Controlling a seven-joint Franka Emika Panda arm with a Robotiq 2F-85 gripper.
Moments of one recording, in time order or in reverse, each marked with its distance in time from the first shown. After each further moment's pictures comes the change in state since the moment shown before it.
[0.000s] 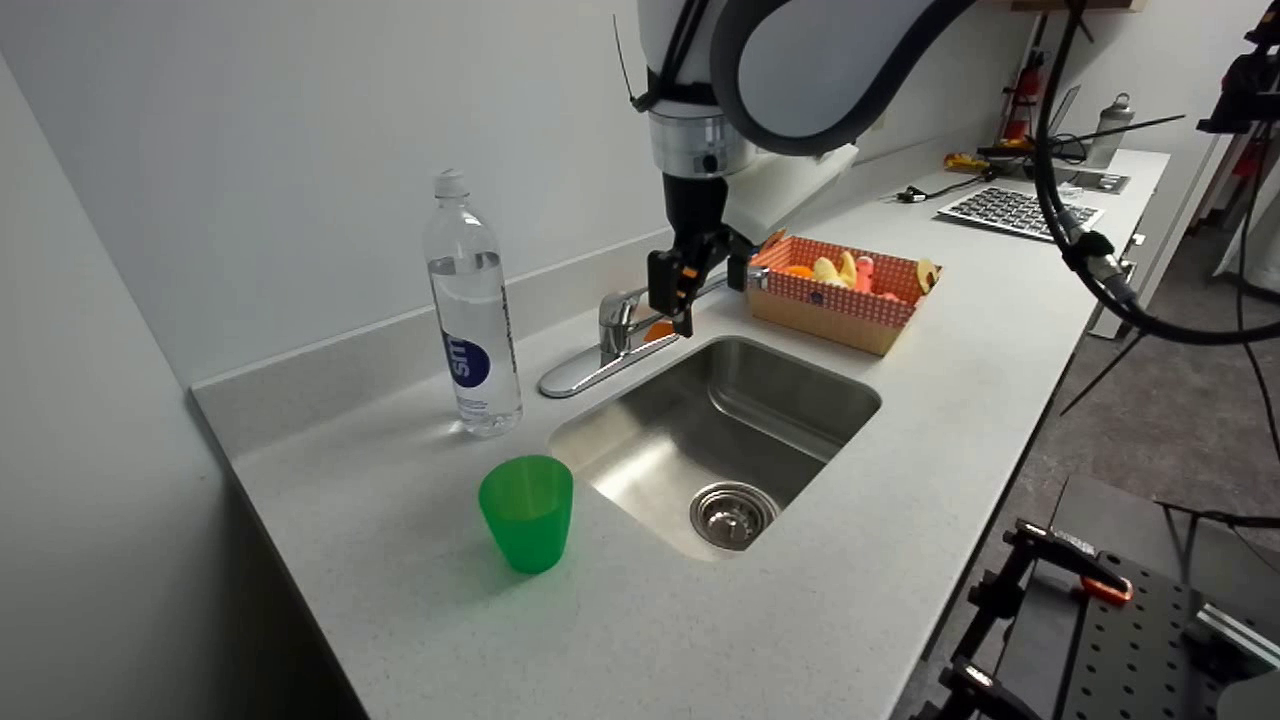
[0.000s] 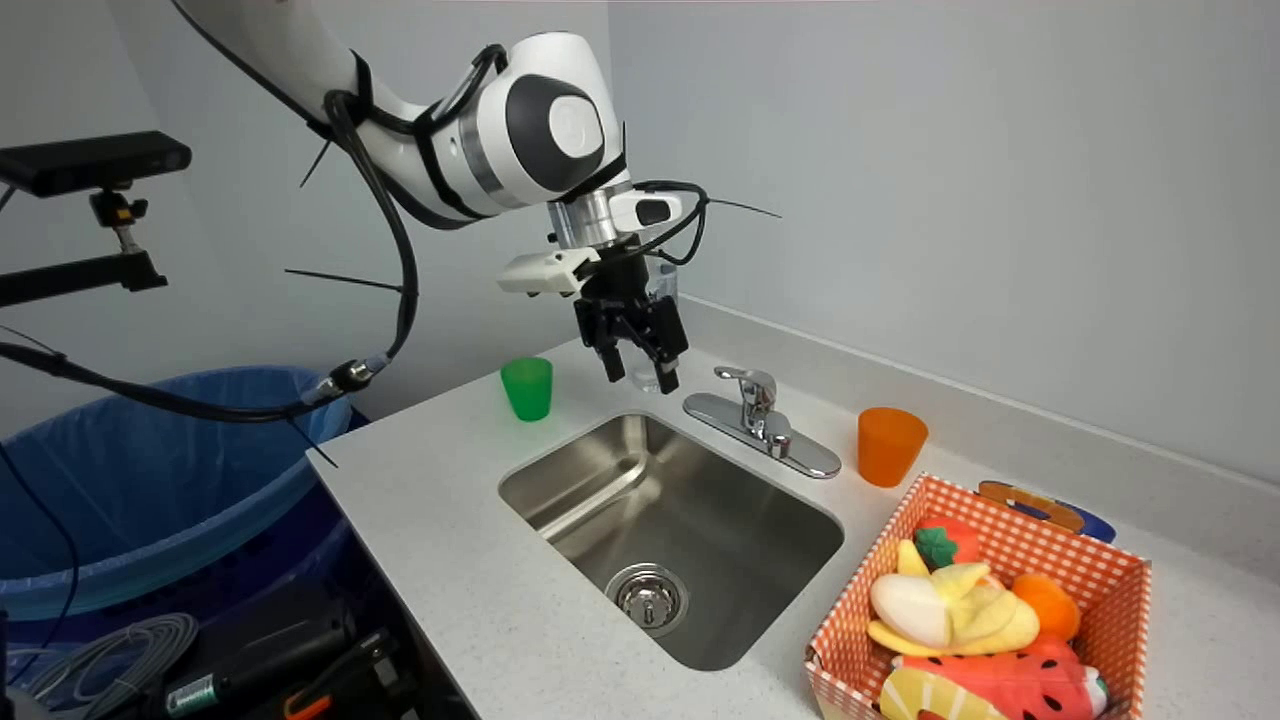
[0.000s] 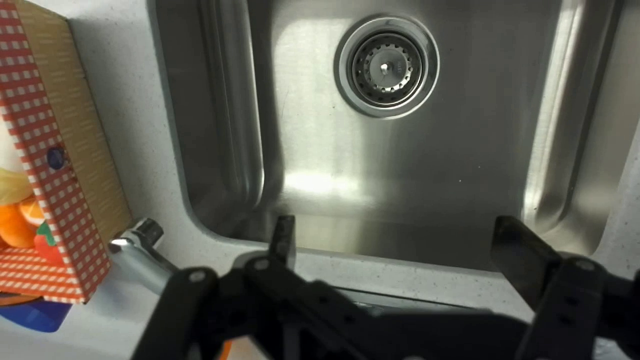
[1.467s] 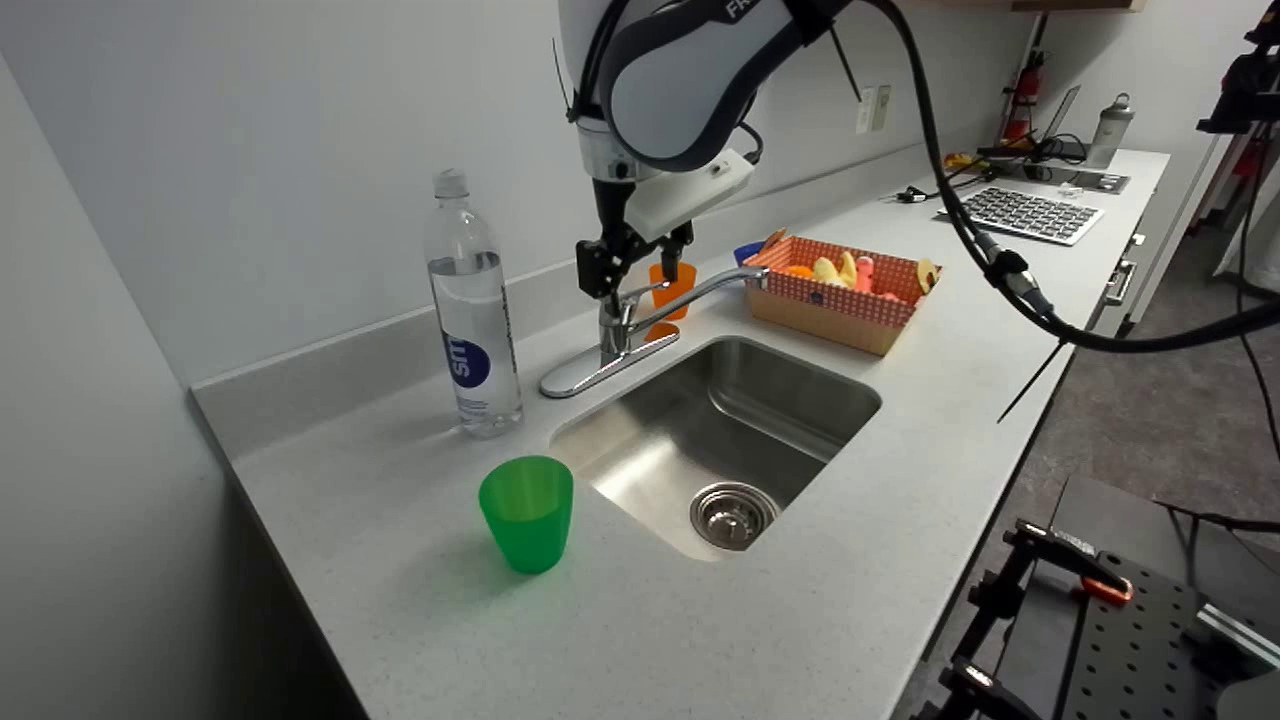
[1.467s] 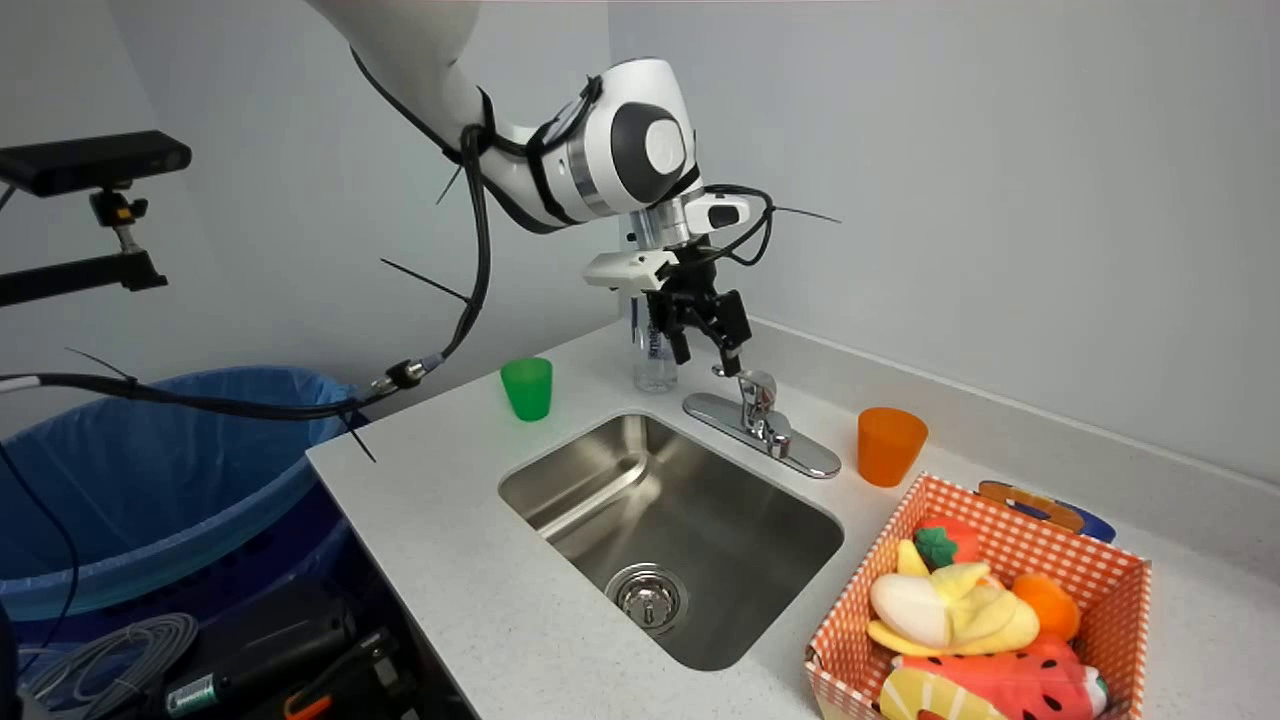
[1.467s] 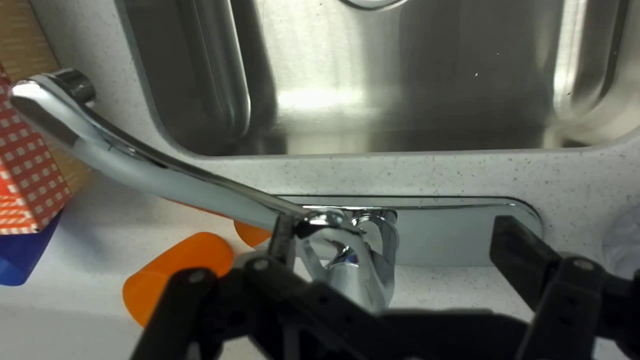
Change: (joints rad) arm 0.054 0.294 -0.089 0.349 0.009 -0.006 0.041
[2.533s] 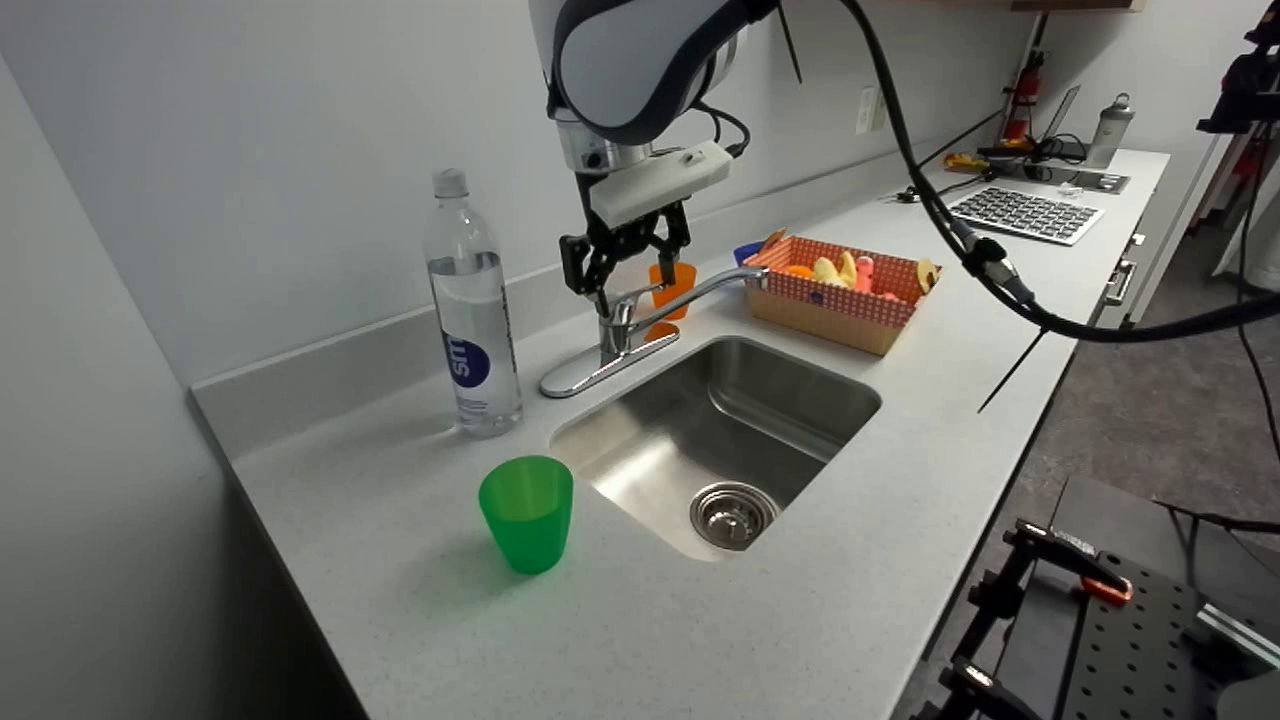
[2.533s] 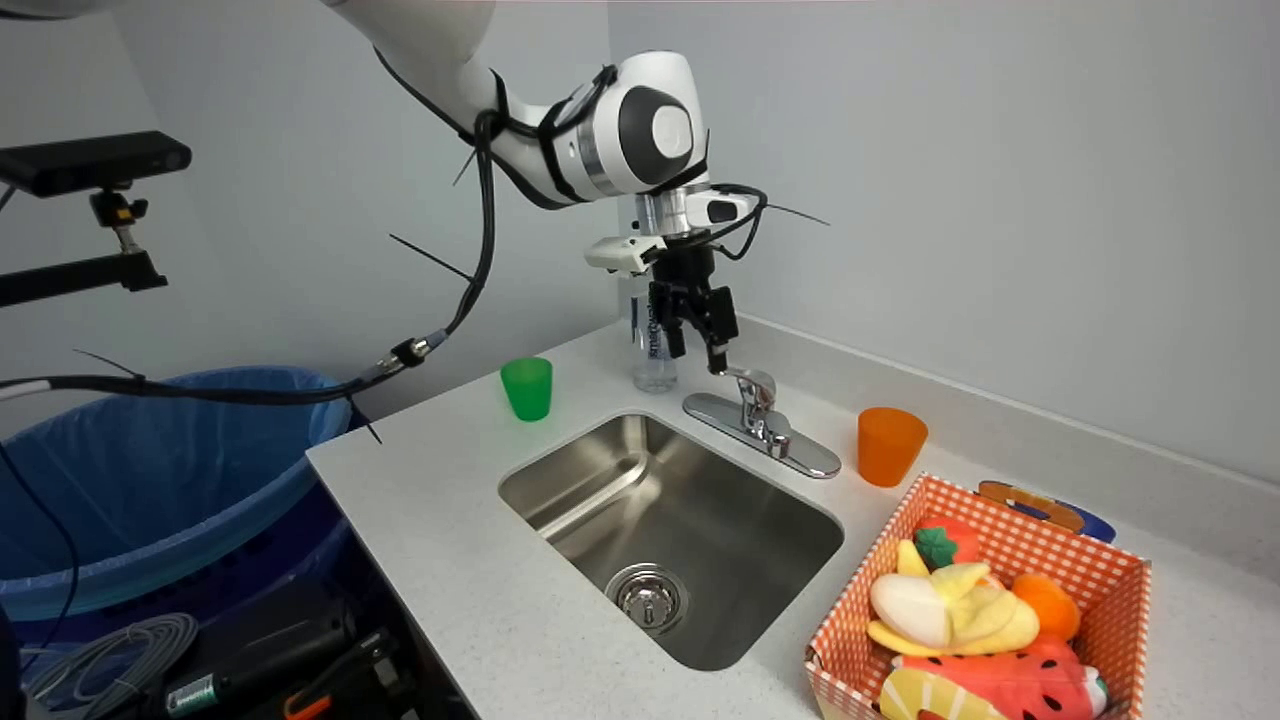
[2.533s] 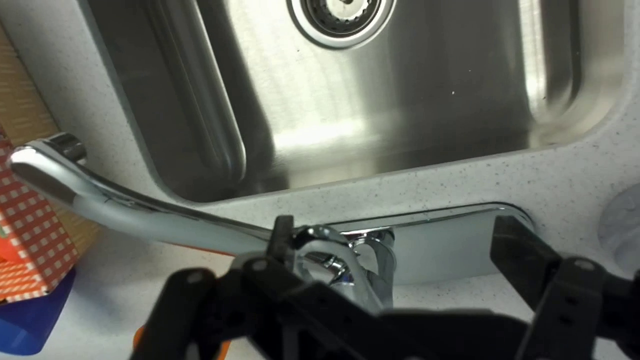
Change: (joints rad) arm 0.041 0.056 -0.024 0.125 0.096 -0.169 0.086
